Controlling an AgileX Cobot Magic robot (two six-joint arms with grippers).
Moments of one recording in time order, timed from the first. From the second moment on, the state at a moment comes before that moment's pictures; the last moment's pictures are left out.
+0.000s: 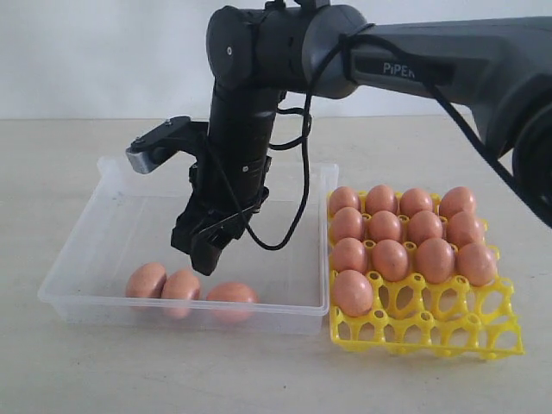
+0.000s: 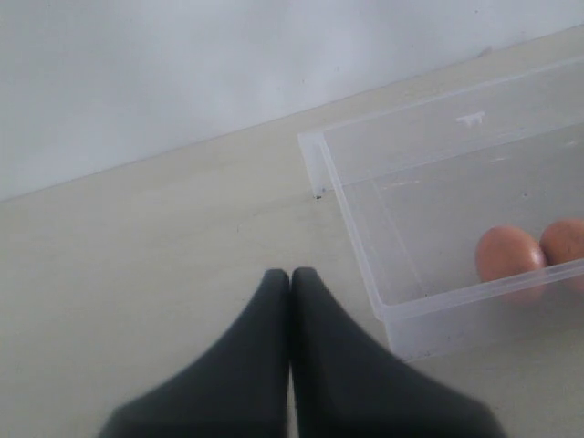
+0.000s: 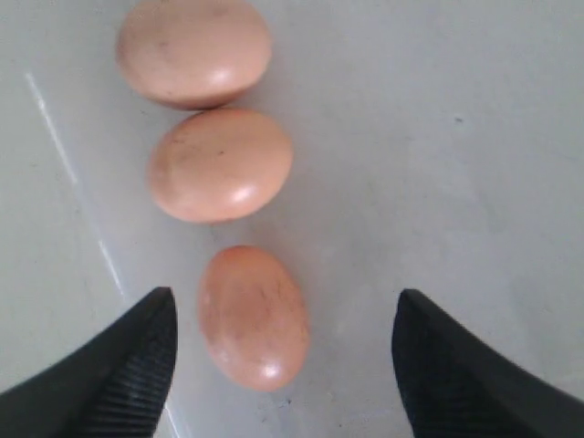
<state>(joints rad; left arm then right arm) -0.09 0.00 0.00 0.10 0.31 0.13 0.73 2.21 -1.90 0.26 1.21 -0.52</state>
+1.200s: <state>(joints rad) -0.09 0.00 0.00 0.10 0.31 0.13 0.73 2.21 -1.77 0.27 1.12 -0.45</state>
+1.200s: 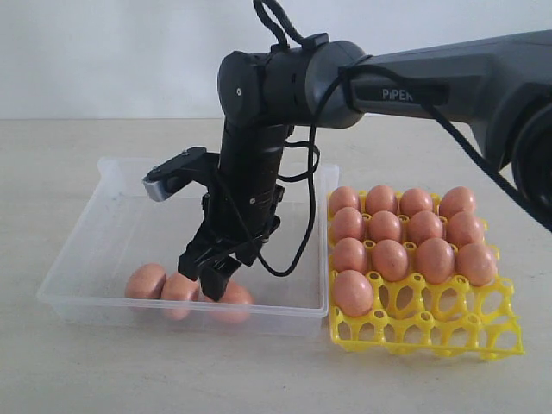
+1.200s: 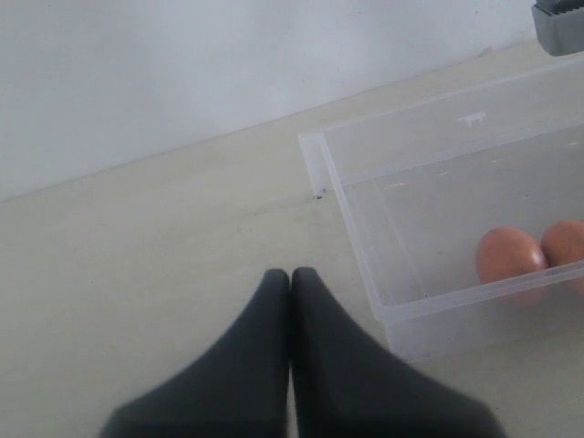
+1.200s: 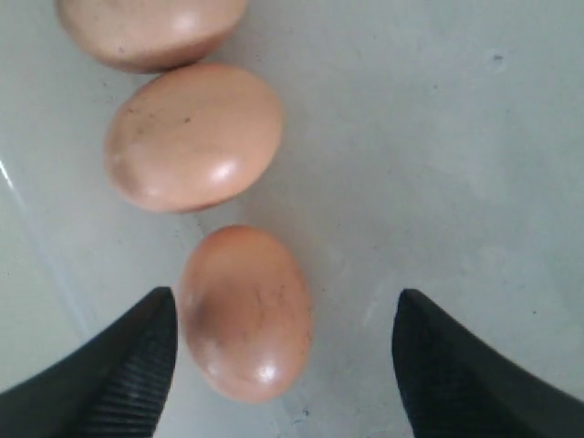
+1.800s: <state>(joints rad) -0.09 0.00 0.00 0.10 0.31 0.13 0.73 2.30 -1.77 0.27 1.15 -0.39</state>
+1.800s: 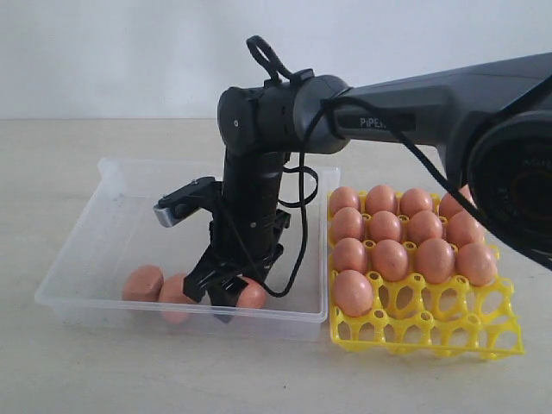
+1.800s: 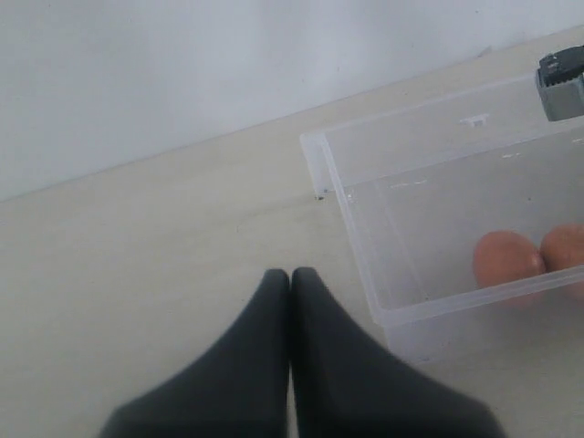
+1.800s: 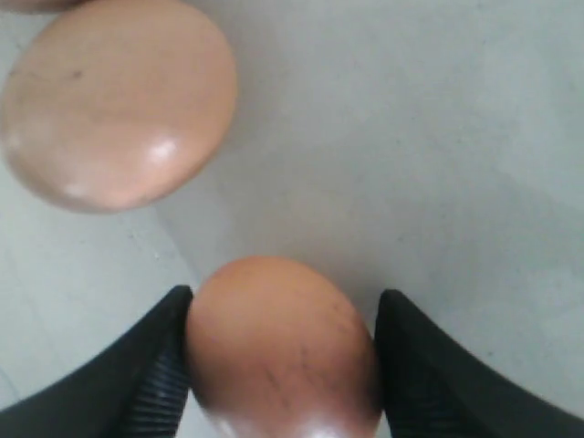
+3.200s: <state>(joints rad) -0.09 0.00 0.00 0.10 0.31 0.13 -0.13 1.46 -0.33 -1.38 -1.01 1.16</state>
